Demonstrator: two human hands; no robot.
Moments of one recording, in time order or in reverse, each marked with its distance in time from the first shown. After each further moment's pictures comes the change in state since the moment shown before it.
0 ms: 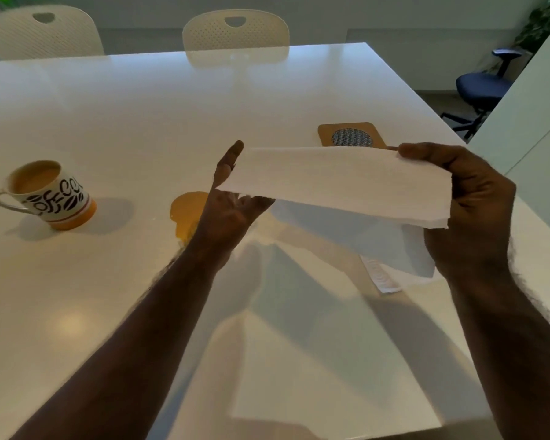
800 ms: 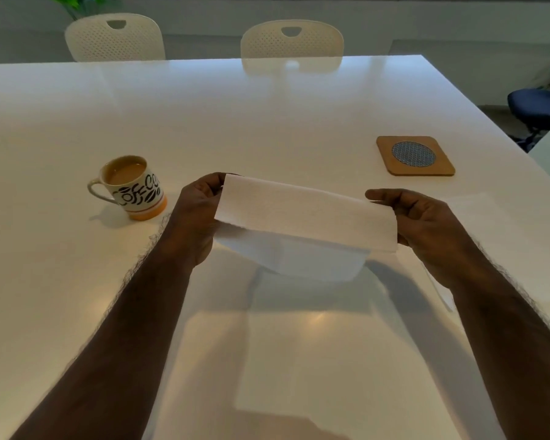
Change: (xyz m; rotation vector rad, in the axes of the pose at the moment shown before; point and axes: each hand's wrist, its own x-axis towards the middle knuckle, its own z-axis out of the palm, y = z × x) left_hand -0.013 0.039 -0.128 0.077 0.176 -0.175; right_hand 0.006 0.031 0.086 0.173 -0.420 0.524
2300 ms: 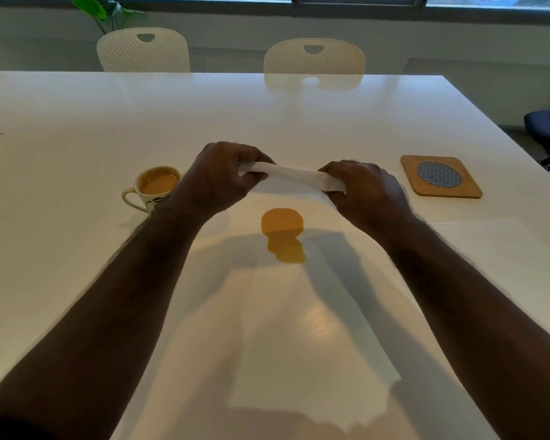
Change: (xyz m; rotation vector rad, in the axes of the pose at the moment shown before) left_hand 0.055 0.050 -0.036 0.973 -0.105 0.543; right_hand 0.084 -0.039 0.098 -1.056 0.118 -0.566
